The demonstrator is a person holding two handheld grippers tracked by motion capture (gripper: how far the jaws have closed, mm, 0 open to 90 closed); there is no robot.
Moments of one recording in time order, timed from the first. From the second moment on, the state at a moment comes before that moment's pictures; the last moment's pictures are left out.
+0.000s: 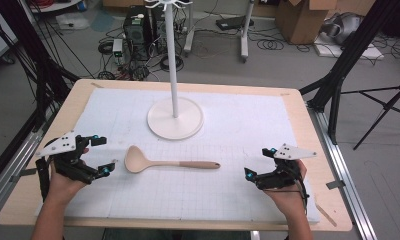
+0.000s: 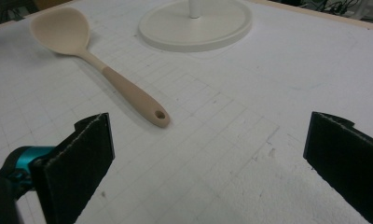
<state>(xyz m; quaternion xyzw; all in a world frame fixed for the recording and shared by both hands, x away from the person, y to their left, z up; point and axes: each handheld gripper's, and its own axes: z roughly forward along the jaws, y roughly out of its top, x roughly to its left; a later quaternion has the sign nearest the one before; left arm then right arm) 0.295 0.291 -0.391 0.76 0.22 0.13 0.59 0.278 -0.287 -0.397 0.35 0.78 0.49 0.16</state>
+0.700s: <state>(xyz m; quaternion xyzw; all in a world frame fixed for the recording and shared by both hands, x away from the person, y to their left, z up) 0.305 0.272 -0.383 0.77 0.20 0.12 0.59 0.272 -0.287 -0.401 0.35 0.79 0.47 0.16</state>
